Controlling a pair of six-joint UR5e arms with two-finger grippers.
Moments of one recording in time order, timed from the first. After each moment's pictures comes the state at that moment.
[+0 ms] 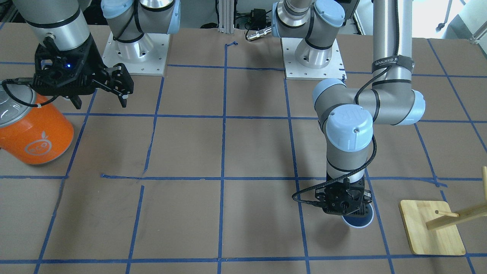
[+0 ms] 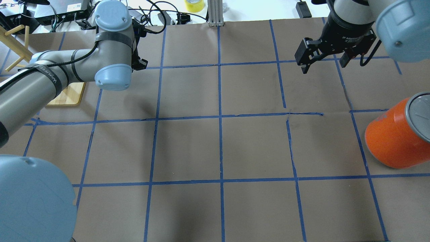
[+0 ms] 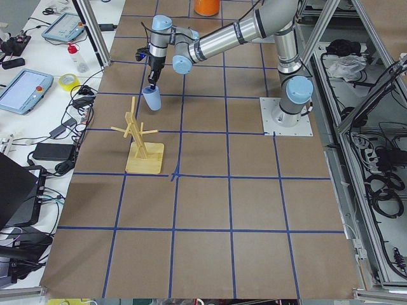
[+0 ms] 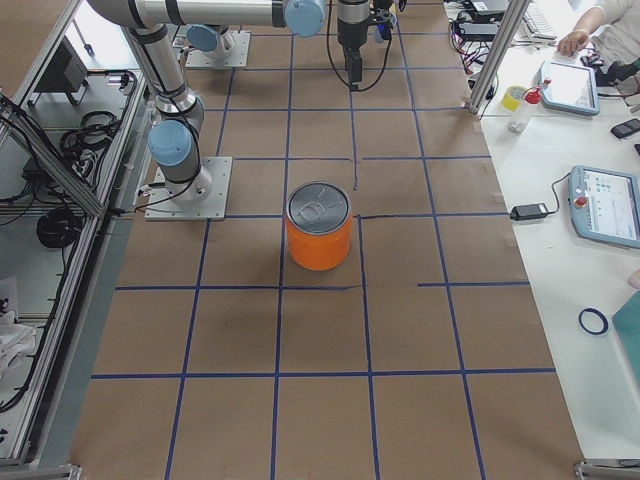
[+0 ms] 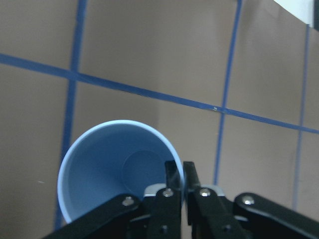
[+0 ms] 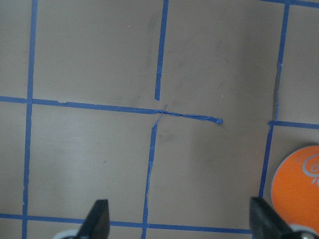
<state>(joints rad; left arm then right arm) -1.58 -2.02 -1.66 -0.73 1.84 0.25 1.56 -1.56 1.57 -1.64 -1.61 -0.12</state>
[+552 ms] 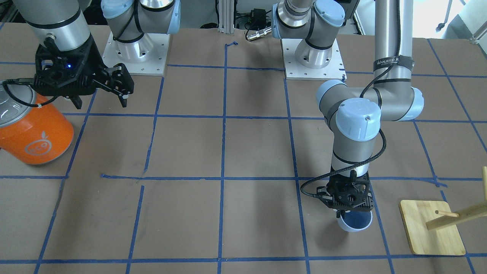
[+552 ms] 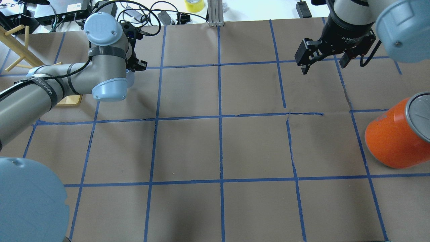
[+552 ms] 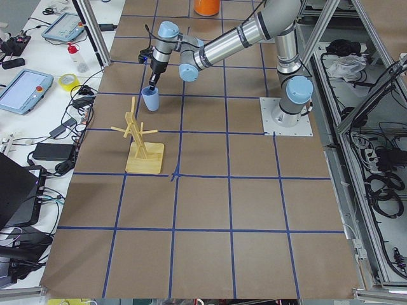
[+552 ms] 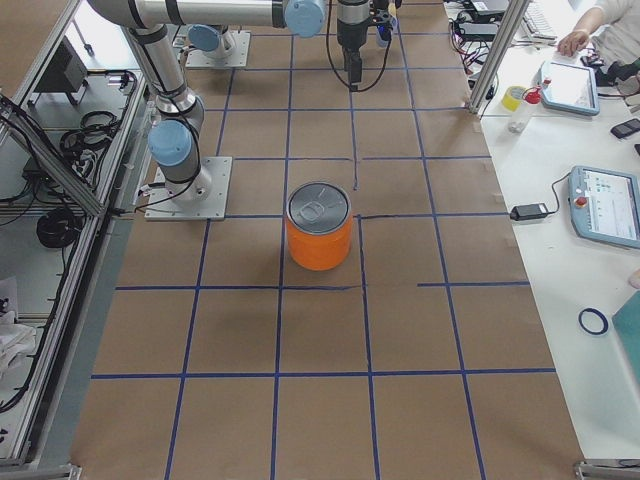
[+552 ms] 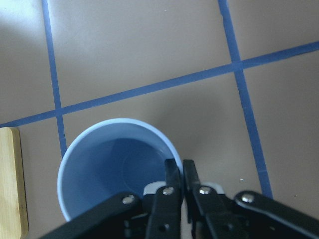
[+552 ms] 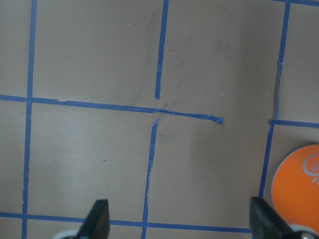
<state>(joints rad) -1.53 -2.00 -1.73 -0.60 1.72 0.28 1.56 -1.56 1.58 -1.64 -1.61 -0.12</state>
